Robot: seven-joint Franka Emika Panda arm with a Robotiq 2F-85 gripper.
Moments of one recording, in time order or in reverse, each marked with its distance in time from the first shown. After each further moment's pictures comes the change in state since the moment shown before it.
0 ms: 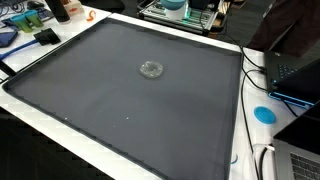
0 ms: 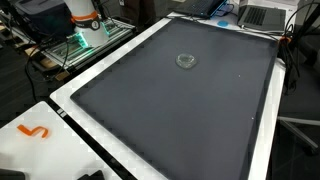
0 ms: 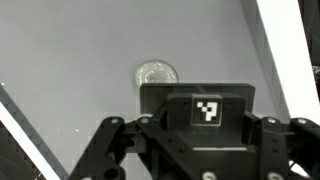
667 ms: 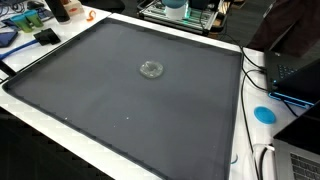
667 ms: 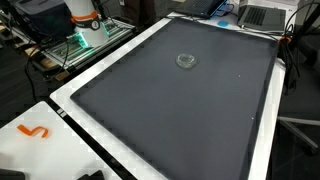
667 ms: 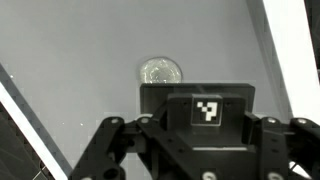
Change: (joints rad) arm 0.007 0.006 0.006 0.022 -0.018 0.000 -0.002
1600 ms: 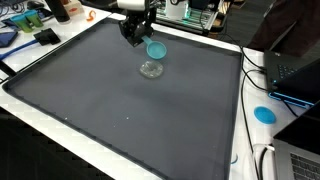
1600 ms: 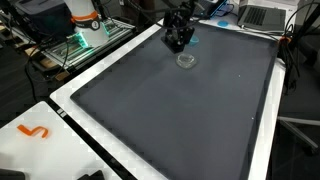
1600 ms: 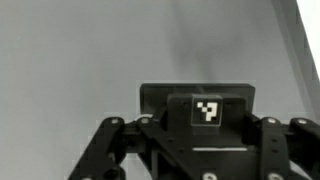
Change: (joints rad) arm -0.037 0.323 -0.026 -0.035 -0.117 0.163 0.006
